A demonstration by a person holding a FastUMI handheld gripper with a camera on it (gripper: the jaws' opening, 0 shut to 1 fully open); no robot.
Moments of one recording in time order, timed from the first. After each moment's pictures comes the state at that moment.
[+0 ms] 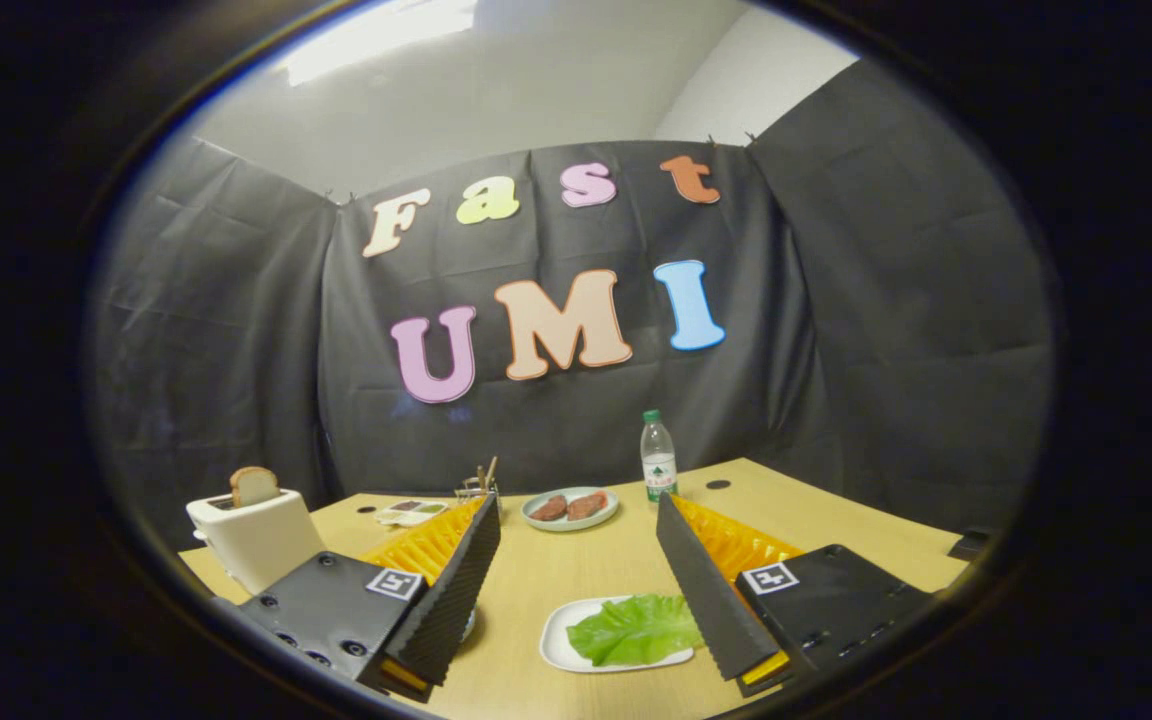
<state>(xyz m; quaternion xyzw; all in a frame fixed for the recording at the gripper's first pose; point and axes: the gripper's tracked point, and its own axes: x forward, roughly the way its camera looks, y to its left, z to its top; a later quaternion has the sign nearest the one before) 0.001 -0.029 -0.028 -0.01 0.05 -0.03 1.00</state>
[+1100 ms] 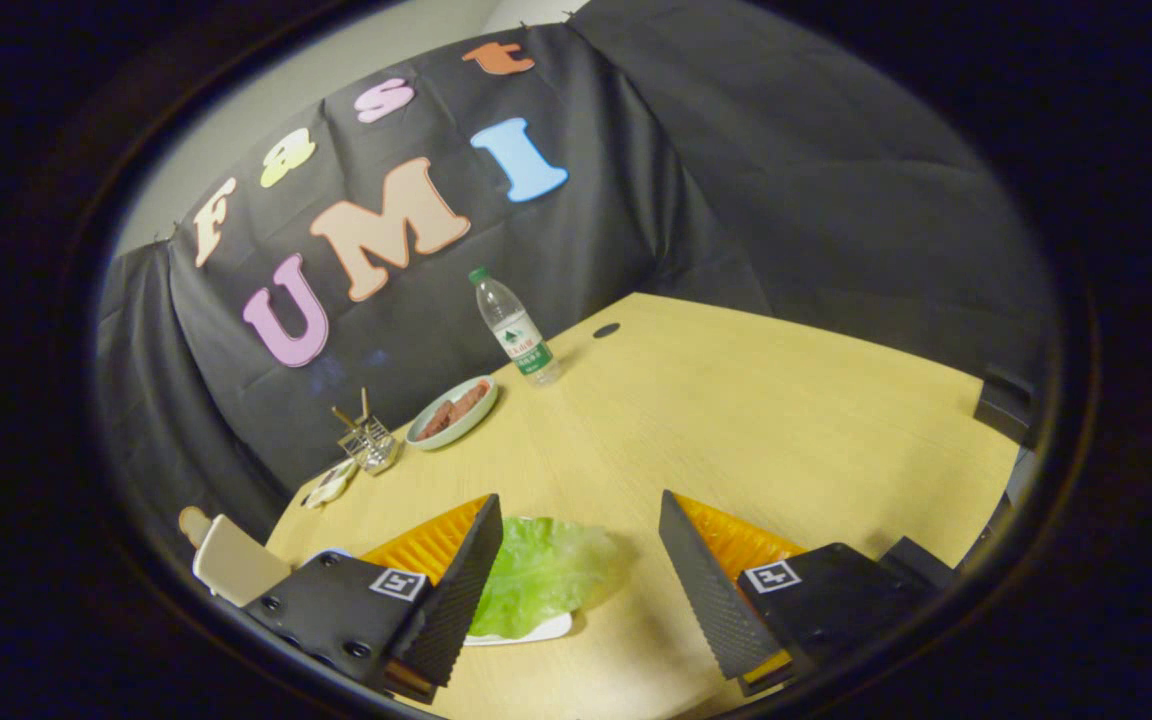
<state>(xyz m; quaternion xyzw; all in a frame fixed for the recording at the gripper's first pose) 0.020 -0.178 -0.175 0.16 0.26 -0.16 0.94</state>
